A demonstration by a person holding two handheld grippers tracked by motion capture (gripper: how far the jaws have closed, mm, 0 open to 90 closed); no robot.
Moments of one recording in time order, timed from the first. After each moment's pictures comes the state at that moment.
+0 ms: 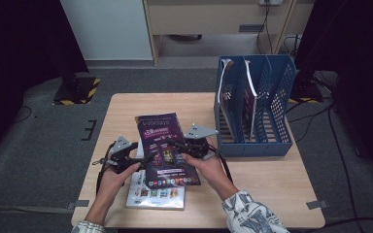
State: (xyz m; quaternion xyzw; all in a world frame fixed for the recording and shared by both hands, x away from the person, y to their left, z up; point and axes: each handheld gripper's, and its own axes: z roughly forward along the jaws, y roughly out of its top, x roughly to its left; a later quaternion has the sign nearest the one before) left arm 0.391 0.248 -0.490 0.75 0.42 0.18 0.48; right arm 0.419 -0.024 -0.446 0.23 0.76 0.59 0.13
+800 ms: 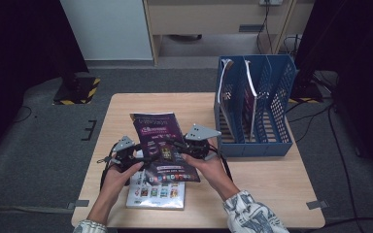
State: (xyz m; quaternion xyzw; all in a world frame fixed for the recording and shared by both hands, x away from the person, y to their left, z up) left arm 0.398 0.240 -0.493 0.75 0.40 0.12 0.52; right arm 0.413 -0.026 -0.435 0.19 0.75 0.62 0.14
